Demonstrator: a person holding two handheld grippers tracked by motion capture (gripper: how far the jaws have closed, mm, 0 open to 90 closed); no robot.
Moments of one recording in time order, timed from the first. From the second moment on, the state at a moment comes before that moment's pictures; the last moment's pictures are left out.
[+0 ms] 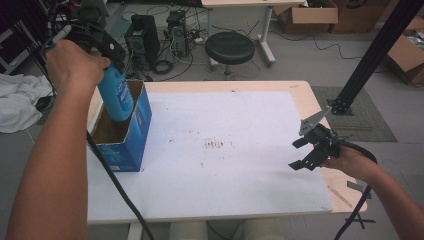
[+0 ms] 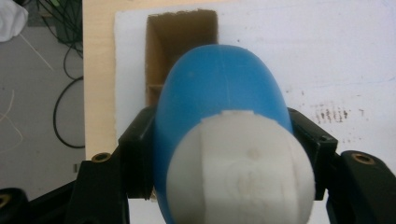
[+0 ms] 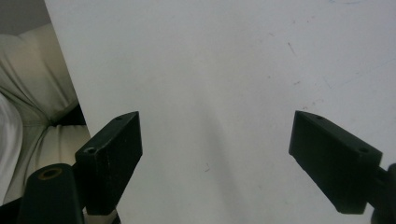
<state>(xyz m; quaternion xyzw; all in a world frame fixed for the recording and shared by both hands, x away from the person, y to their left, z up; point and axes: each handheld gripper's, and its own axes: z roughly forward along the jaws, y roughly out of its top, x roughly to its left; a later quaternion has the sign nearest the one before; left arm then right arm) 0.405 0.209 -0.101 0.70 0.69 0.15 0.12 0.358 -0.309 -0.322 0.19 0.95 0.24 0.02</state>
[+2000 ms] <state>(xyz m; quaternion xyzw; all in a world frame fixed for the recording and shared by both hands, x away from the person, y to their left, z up) 0.413 0.247 -0.287 0.73 0.67 0.12 0.10 0.356 -0.313 -0.333 0.22 0.95 0.23 0.01</state>
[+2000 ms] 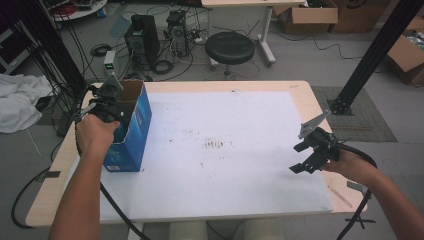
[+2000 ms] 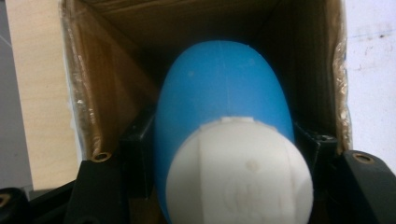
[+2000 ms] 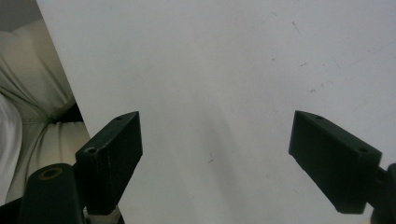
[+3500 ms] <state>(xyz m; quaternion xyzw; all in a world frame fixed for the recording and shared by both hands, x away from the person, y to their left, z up) 0.404 0.254 -0.235 0.73 0.66 0.13 0.14 0.352 -0.311 -0.328 0.21 0.95 0.23 0.01</state>
